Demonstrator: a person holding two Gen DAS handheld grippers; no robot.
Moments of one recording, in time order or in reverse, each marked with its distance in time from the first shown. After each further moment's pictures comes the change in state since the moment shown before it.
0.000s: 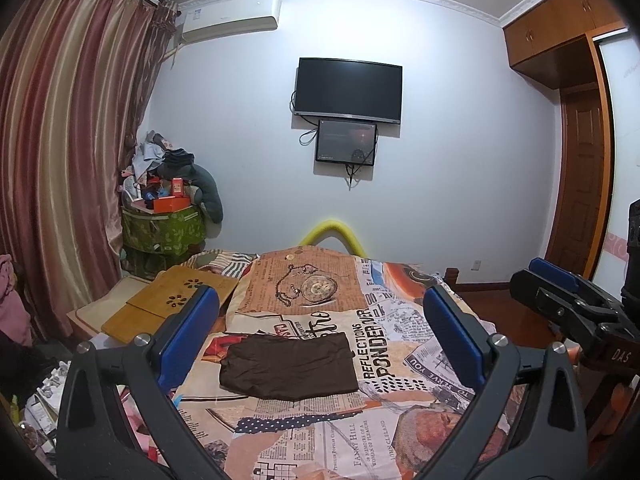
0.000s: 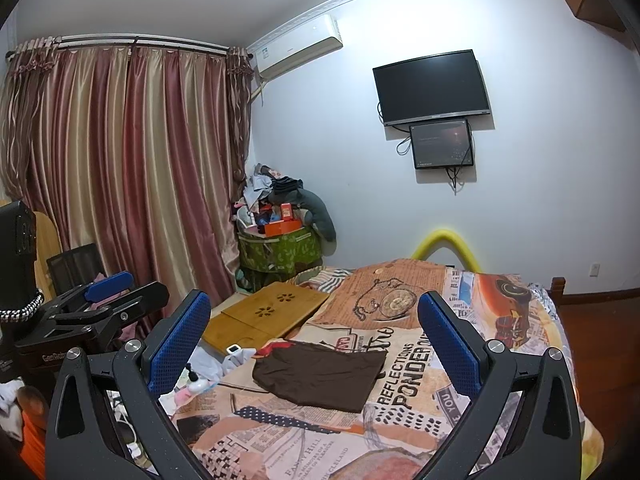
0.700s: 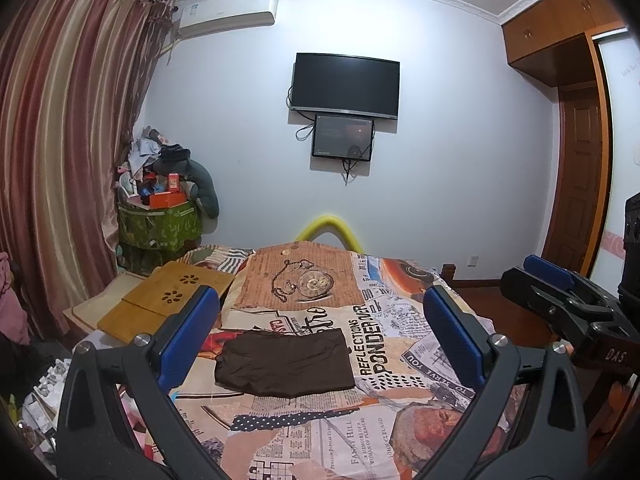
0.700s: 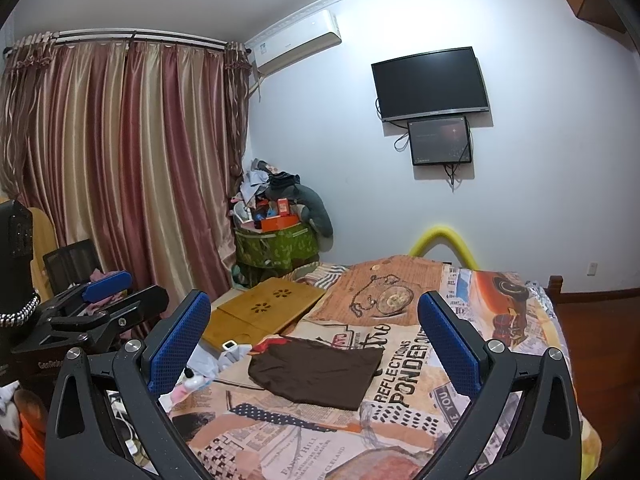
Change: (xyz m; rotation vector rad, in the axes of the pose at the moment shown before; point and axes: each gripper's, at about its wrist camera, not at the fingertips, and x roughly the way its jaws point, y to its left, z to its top) left arm 0.004 -0.001 -0.004 -0.006 0.017 -0.009; right arm 0.007 0.006 0.001 -0.005 0.018 -0.017
